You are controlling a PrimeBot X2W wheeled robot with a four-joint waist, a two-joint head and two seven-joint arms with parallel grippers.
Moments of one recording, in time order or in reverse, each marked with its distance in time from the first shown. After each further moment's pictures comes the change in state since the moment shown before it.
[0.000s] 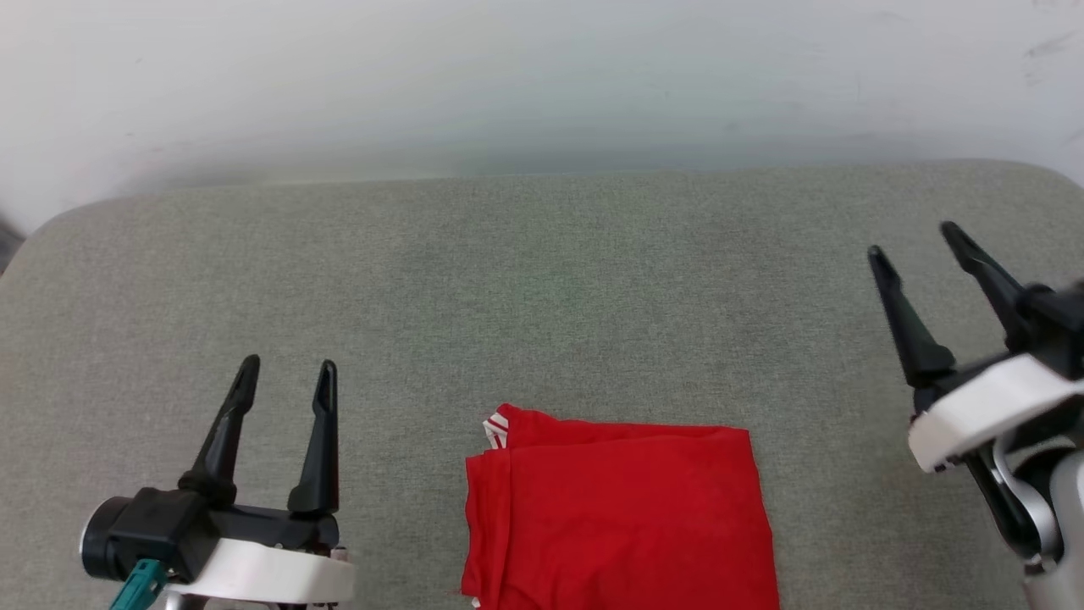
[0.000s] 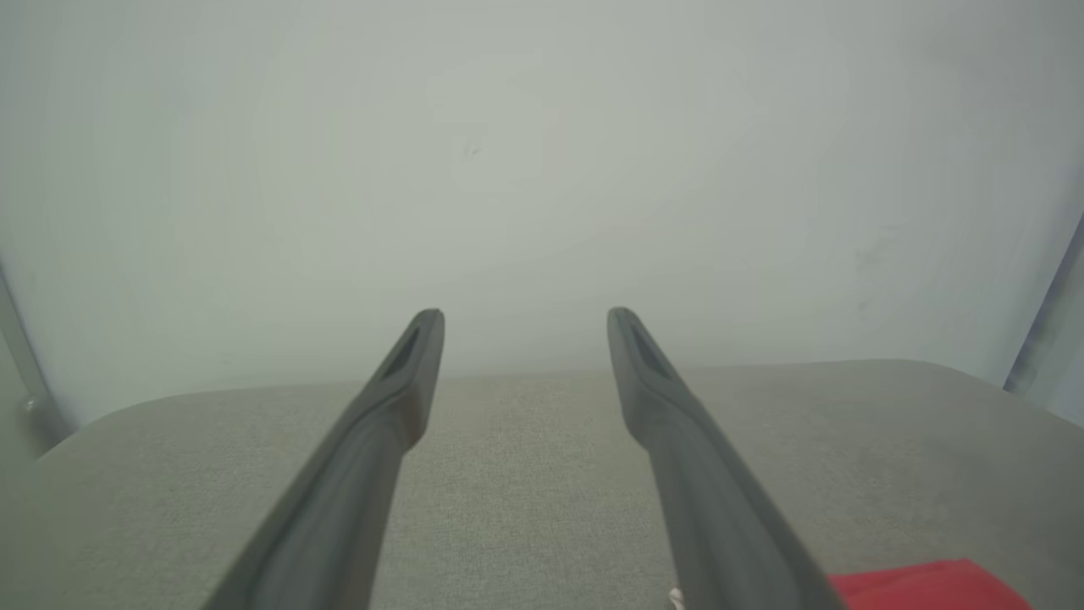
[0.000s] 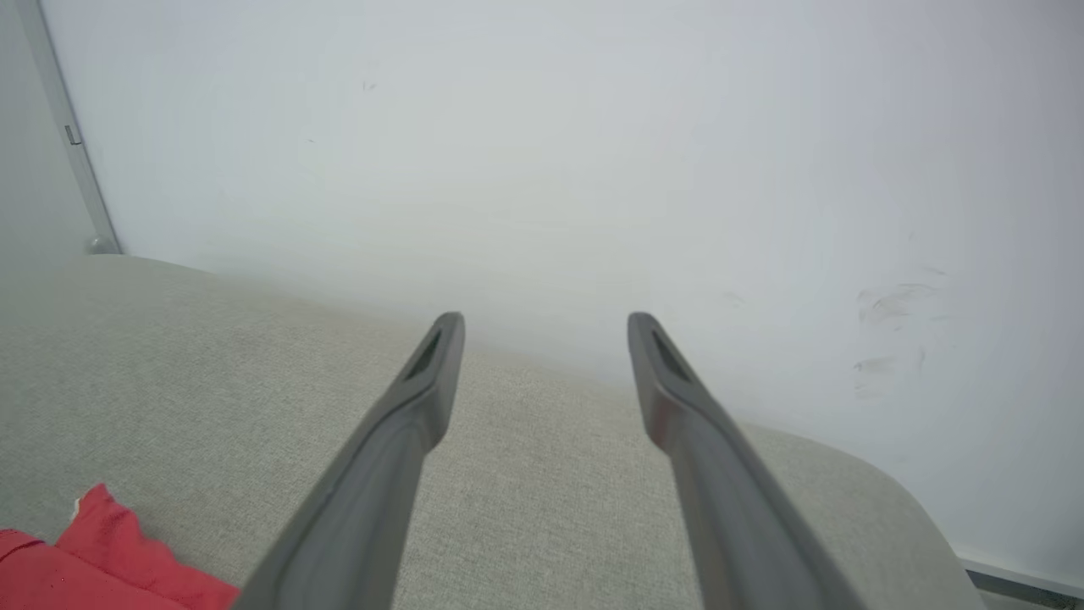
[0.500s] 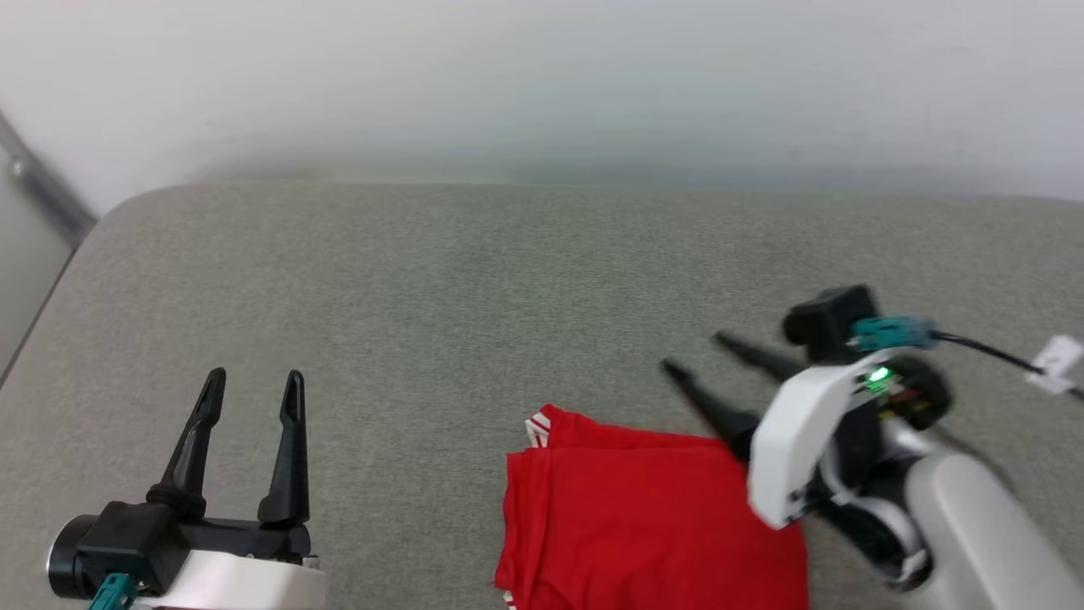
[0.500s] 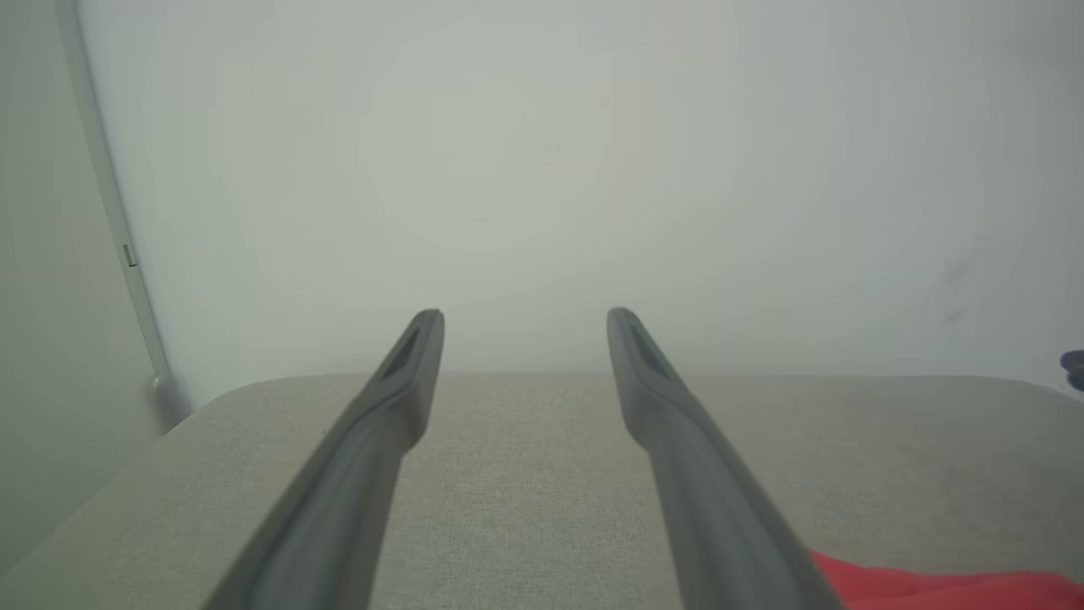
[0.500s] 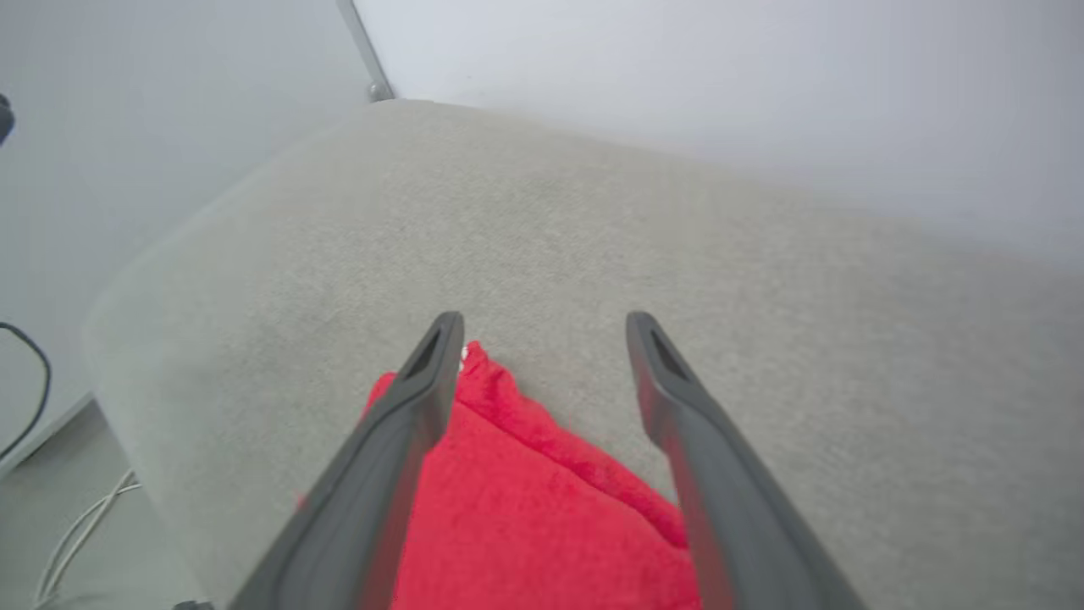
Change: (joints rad) left arm 0.028 0.010 0.047 -0.004 -0.001 0.000 0.000; right arm -0.001 0.185 0.214 -0.030 0.282 0.000 0.504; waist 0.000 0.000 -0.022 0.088
